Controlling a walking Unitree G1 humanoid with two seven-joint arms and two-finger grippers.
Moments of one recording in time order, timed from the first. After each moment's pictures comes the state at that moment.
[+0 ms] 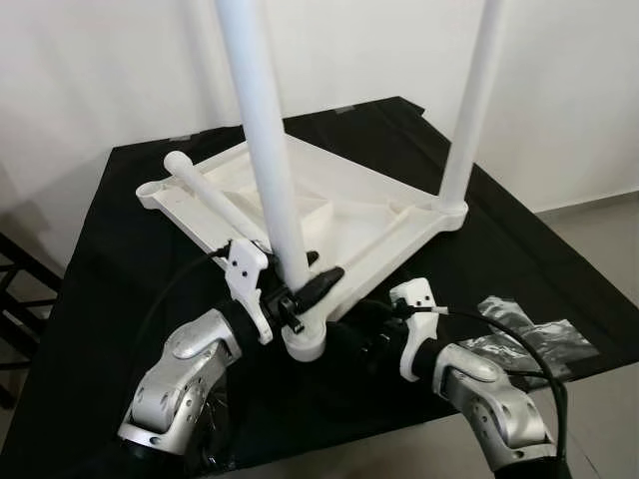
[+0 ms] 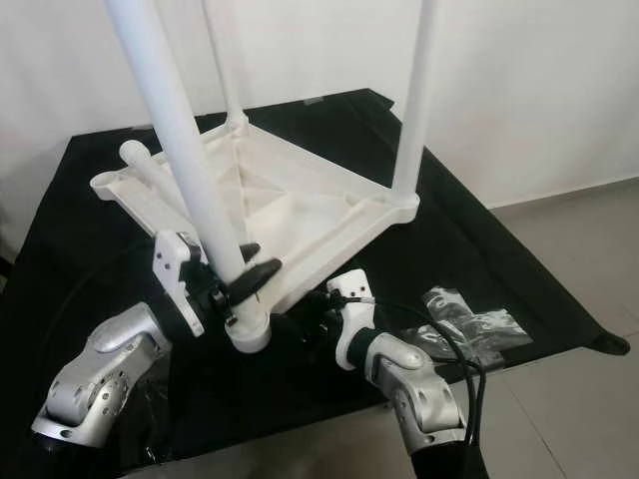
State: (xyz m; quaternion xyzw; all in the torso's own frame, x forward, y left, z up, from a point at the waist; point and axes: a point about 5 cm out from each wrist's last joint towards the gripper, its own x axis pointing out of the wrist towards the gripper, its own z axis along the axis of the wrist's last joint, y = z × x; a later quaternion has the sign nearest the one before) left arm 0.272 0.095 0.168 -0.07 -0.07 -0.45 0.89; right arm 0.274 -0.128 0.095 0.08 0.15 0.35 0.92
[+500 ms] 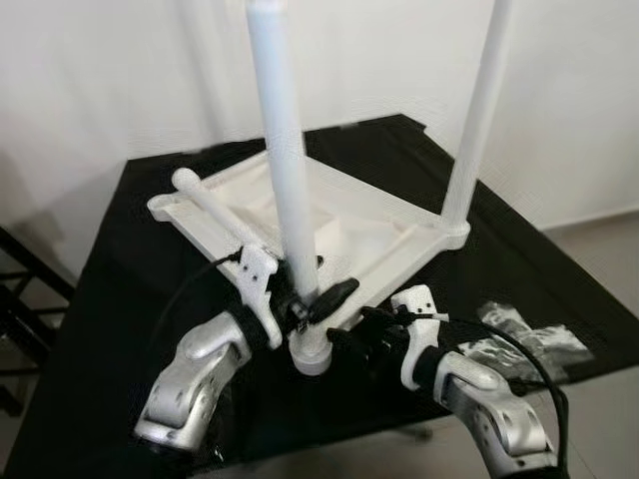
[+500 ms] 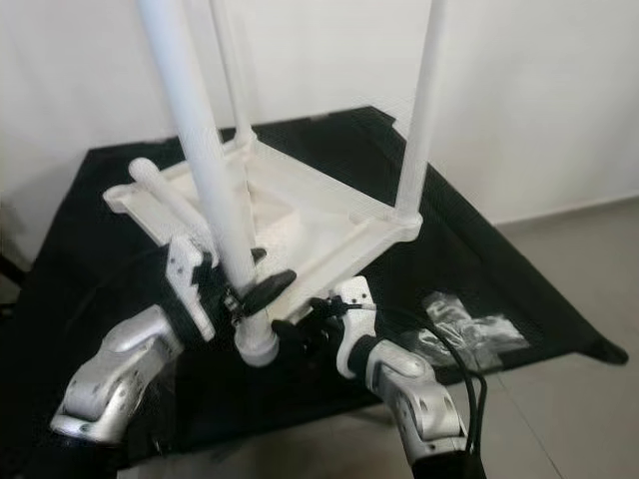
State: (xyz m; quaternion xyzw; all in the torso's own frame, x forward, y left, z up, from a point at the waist) left arm 0.302 0.111 0.164 -0.06 -0.07 -0.29 0.95; right arm 0.275 -0.123 0.096 0.08 0.14 0.36 0.92
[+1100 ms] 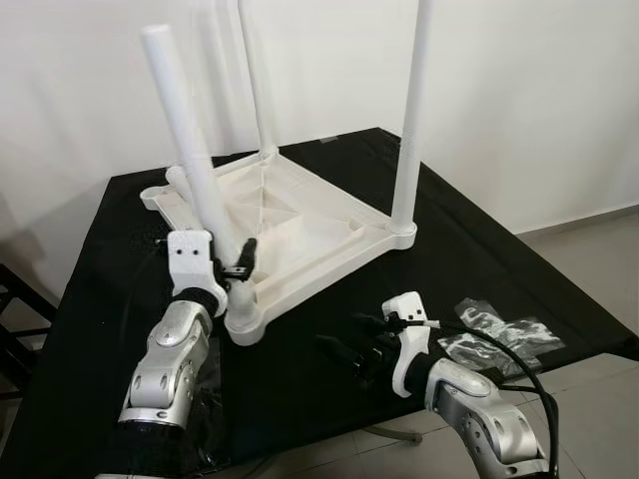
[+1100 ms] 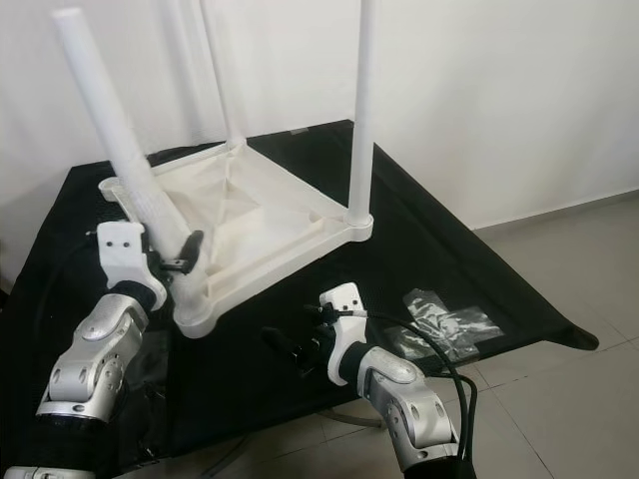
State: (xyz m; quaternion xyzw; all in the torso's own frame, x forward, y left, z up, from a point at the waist) left arm 0.322 0.180 0.155 -0.05 -0.04 0.05 1.00; right arm 0.274 -0.119 0.095 0.08 0.15 0.36 0.92
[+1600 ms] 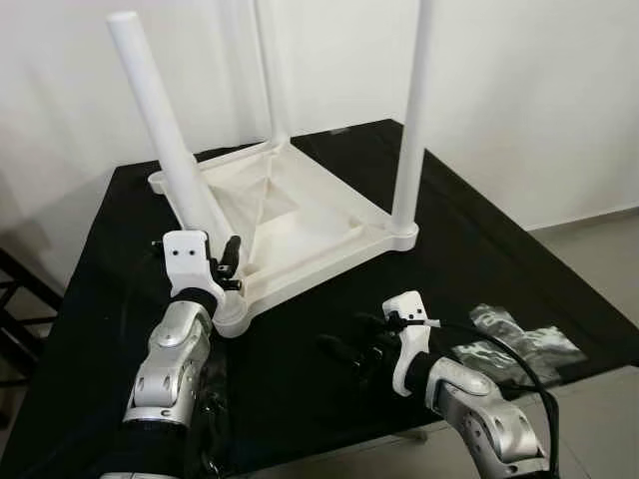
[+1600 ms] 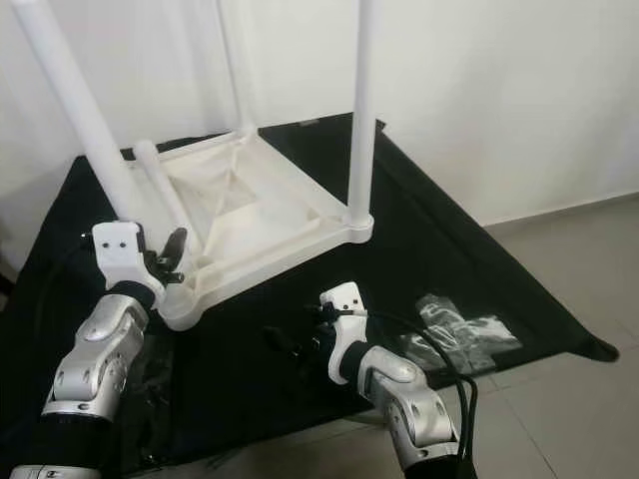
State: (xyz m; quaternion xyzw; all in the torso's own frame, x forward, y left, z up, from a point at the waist) left arm 0.322 0.164 0.160 -0.06 -0.07 -0.02 1.00; right arm 0.274 -0.120 0.096 0.08 0.15 0.36 0.92
